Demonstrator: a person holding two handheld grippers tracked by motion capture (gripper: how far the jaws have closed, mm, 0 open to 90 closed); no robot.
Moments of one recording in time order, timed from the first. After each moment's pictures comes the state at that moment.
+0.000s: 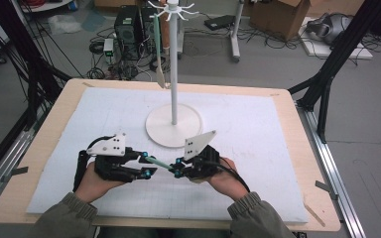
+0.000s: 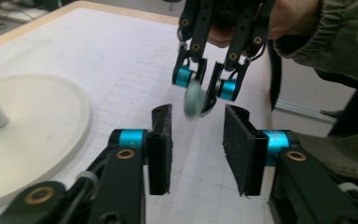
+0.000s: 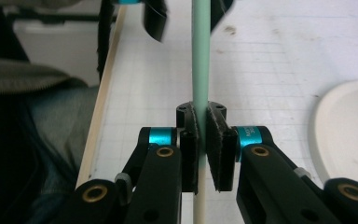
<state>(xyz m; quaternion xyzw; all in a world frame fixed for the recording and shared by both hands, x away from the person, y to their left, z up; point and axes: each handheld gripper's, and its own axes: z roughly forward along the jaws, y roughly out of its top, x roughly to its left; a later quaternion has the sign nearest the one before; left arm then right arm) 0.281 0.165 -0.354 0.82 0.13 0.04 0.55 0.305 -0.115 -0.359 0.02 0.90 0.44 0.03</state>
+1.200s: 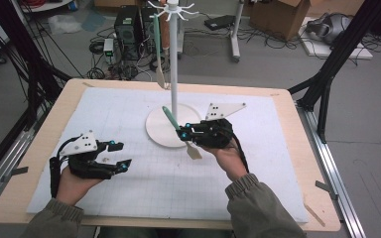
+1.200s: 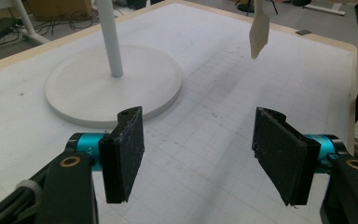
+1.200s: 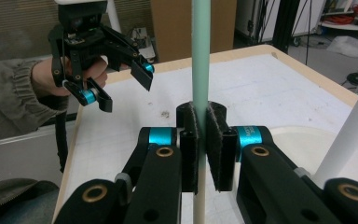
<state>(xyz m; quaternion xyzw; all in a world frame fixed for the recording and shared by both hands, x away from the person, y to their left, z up) 0.281 0.223 -0.370 0.79 0.25 0.14 0.54 0.348 -0.144 -0.322 0.14 0.80 0.57 0.05</state>
